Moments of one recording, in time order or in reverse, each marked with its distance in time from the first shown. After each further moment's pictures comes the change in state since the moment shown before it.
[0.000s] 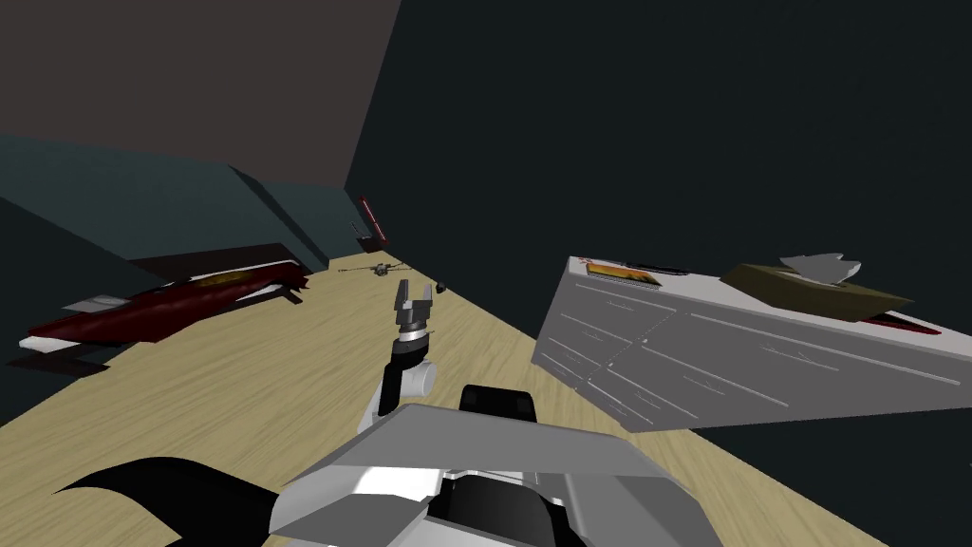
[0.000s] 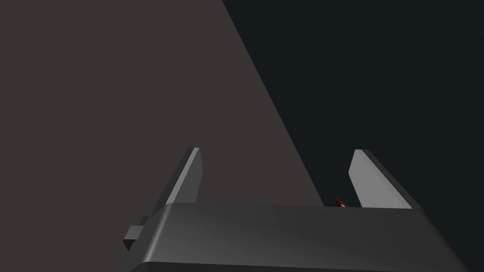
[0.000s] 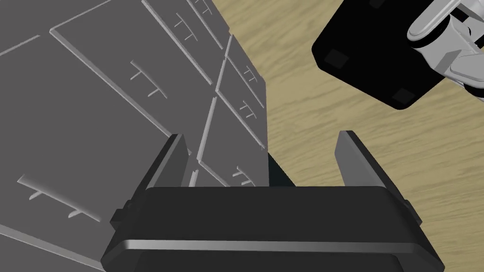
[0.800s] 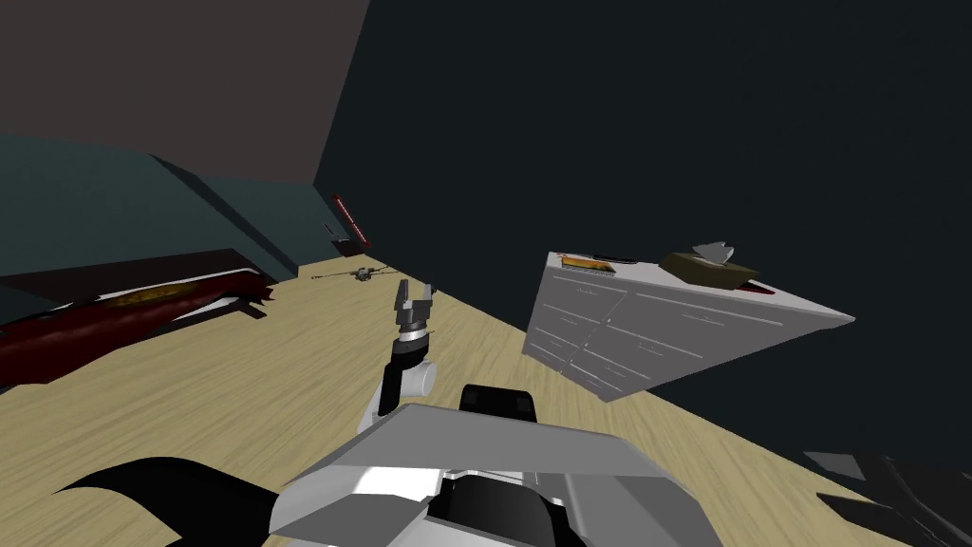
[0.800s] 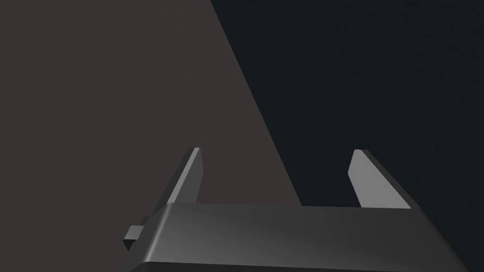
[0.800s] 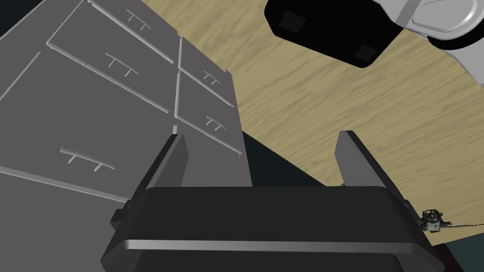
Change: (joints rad) left arm 0.000 0.000 0.000 0.000 0.000 0.000 0.000; right arm 0.062 0.138 -0.068 -0.202 -0.019 0.104 -0.055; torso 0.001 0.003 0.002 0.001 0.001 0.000
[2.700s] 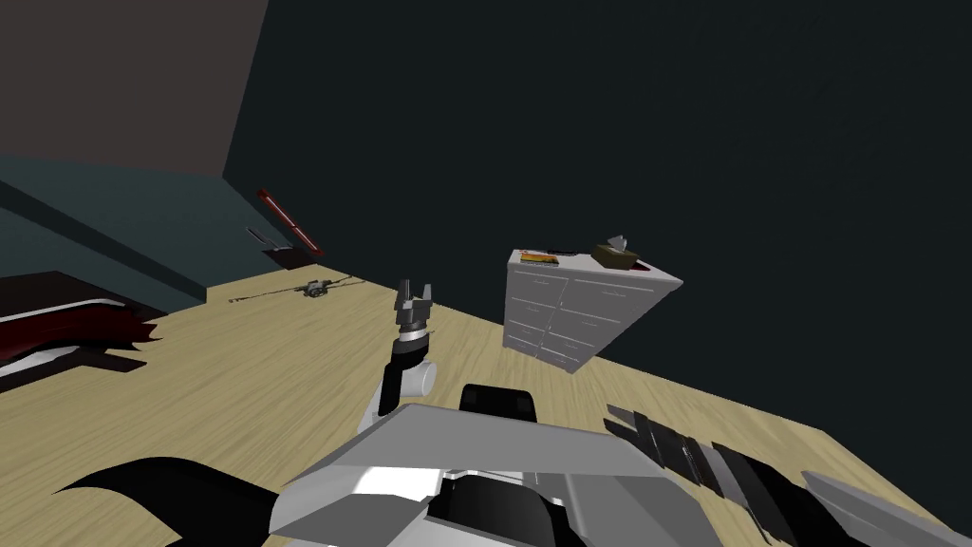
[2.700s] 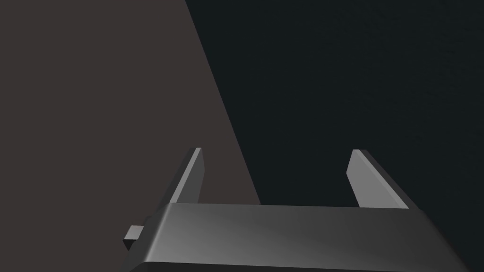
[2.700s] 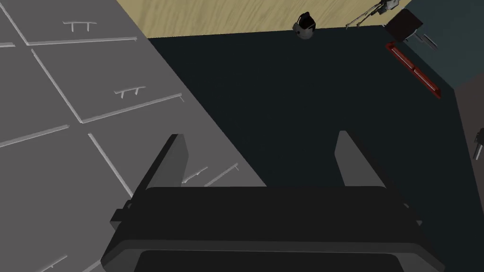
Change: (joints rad) left arm 0.000 0.000 0.000 0.000 0.000 0.000 0.000; right arm 0.105 0.495 -0.209 -0.448 -0.058 0.188 -0.079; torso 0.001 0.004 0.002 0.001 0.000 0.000
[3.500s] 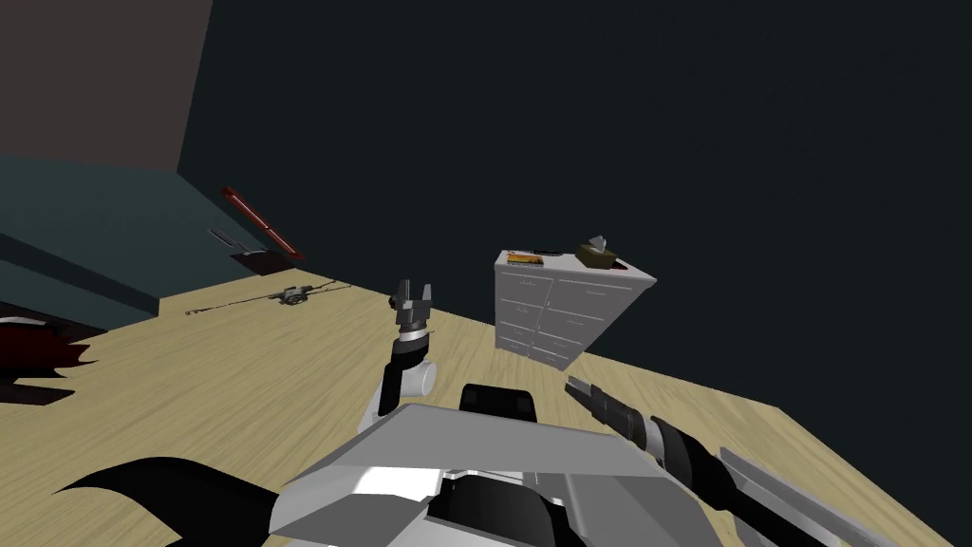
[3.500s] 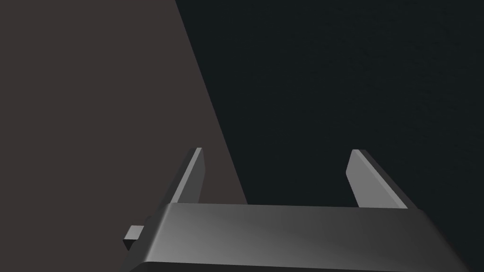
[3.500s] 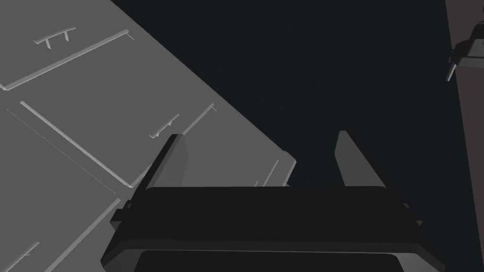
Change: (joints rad) left arm 0.000 0.000 0.000 0.000 0.000 0.000 0.000; right arm 0.013 0.224 -0.090 -0.203 -0.027 0.098 -0.033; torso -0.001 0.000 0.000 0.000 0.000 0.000
